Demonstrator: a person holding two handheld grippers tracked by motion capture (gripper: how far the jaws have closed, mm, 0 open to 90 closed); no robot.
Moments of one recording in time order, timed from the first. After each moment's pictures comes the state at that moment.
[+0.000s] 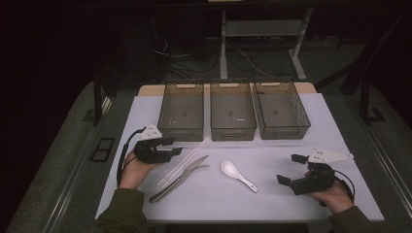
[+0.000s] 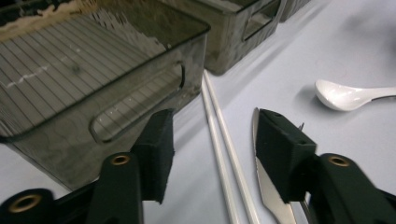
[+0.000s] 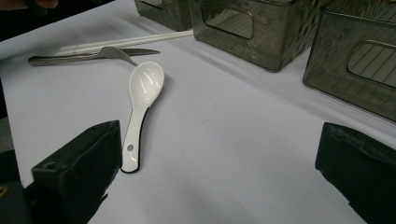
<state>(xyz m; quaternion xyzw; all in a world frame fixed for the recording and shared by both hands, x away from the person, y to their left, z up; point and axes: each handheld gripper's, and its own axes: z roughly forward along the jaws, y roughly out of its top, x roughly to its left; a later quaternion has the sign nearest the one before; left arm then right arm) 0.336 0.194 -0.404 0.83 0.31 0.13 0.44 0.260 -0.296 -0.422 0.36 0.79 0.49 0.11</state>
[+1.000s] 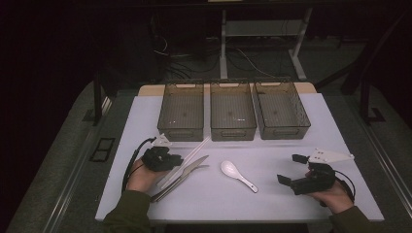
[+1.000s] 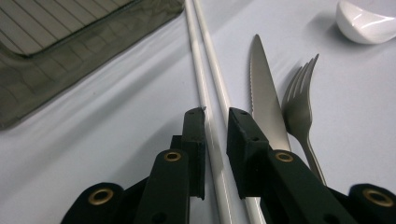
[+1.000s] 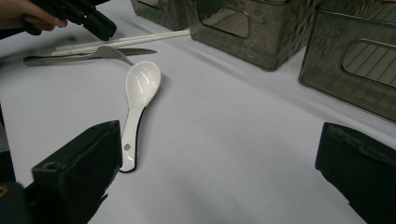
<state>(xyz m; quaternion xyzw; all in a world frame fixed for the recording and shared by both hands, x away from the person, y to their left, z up) 0.335 0.181 -0.437 0.87 0.33 0.07 0.35 0.259 -0.297 -0.423 0.36 0.79 0.49 0.11</state>
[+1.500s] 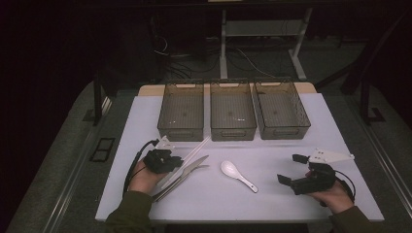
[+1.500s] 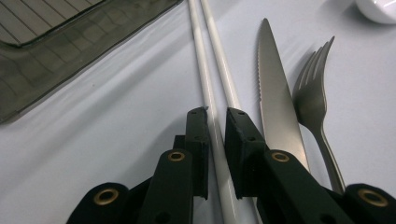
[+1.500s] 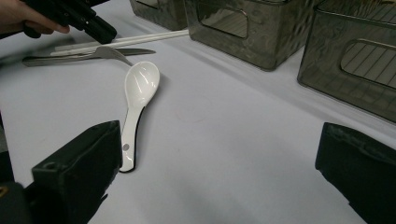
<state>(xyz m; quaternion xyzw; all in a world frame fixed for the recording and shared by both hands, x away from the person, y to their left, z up) 0.330 0.174 -0.440 0.88 0.32 0.10 0.32 0.259 -0.298 -0.423 0.36 0.79 0.48 0.11</state>
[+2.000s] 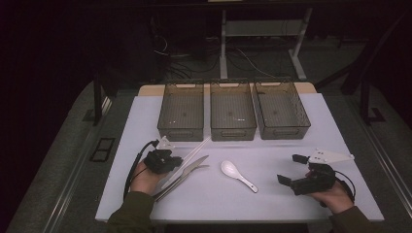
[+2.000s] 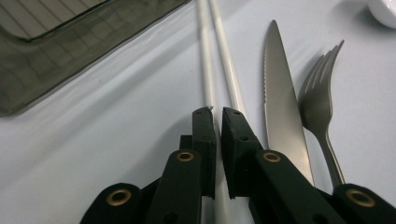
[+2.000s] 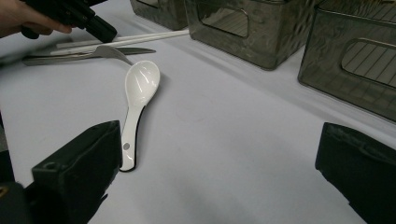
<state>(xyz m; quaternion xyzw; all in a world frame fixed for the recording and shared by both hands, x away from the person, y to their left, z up) 0.329 0.174 -0.441 0.87 0.35 0.10 0.33 0.258 -0.297 -0.423 0.36 0.79 0.48 0.12</state>
